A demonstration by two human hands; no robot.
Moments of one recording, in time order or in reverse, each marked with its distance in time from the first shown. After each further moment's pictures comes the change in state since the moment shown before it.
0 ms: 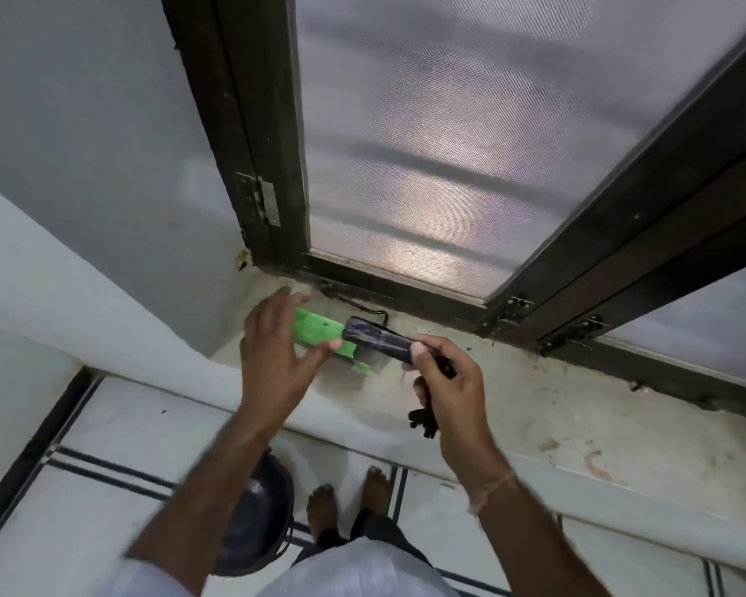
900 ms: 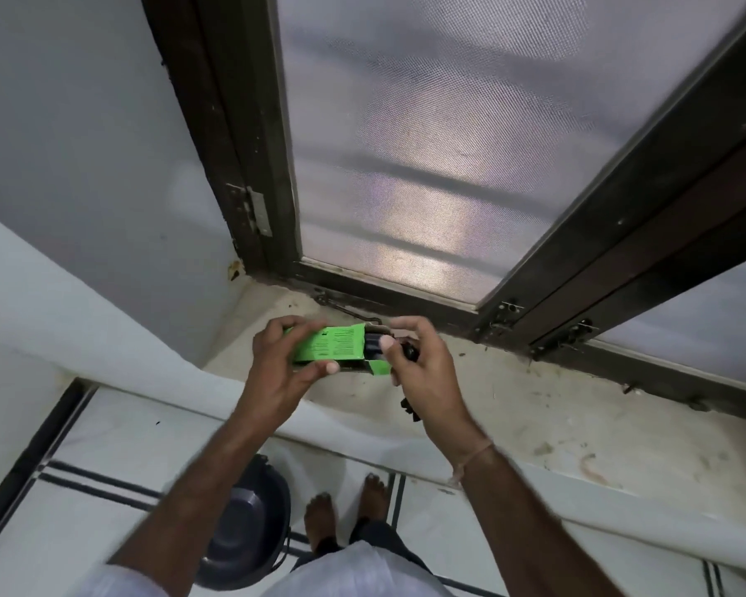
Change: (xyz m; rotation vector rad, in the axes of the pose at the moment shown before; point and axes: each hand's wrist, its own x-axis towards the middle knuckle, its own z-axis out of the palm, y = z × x) left_hand 0.004 -0.022 0.012 -0.229 -0.210 0.025; right_hand 0.029 -0.003 0.017 -0.211 -0.128 -0.124
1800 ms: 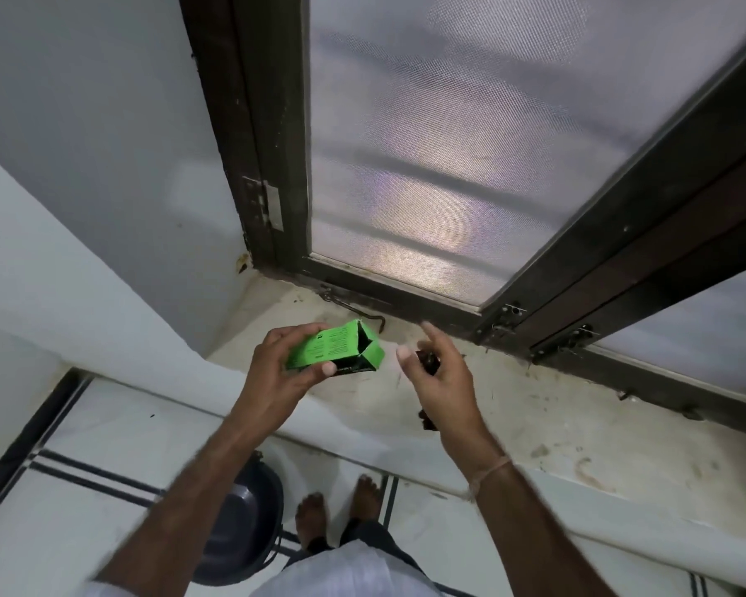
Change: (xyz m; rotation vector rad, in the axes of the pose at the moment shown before) left_hand -0.021 0.014 -0.009 -0.235 -0.014 -0.076; right_hand -0.018 -0.001 -0.017 -0.171 0.028 0.121
